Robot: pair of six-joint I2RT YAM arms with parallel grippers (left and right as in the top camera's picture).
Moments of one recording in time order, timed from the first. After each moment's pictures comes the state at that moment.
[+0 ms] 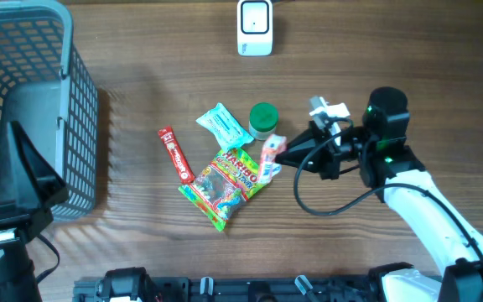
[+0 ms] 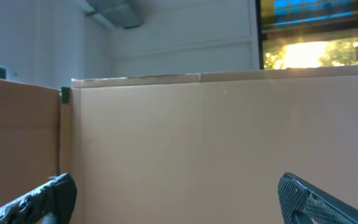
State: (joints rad) left arm 0.08 0.50 1.23 -0.22 -0.09 0.08; right arm 0.21 1.36 0.68 0.49 -1.56 0.26
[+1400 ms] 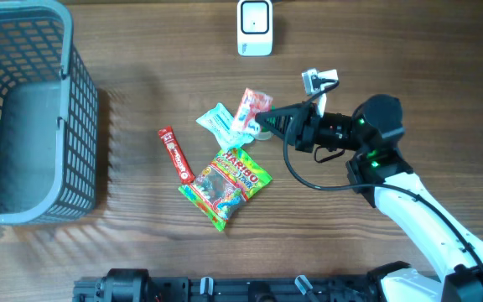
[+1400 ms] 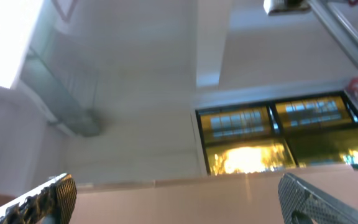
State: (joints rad) left arm -0.05 0.01 1.25 -0.27 0.07 0.08; right arm 0.31 1.35 0.70 0.61 -1.00 0.86
